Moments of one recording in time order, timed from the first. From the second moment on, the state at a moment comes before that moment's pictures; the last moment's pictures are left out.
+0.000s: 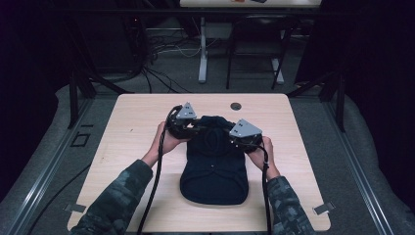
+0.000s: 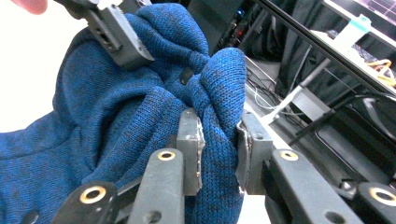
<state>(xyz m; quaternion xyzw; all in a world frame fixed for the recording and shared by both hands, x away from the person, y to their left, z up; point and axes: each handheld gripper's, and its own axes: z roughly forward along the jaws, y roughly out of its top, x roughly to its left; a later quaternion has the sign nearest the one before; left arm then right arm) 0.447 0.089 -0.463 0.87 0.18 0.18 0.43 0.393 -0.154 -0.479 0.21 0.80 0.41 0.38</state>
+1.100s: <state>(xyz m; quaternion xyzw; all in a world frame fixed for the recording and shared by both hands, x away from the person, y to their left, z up) 0.448 0.063 -0.446 0.88 0.18 0.23 0.37 0.415 -0.154 -0.474 0.29 0.82 0.38 0.30</state>
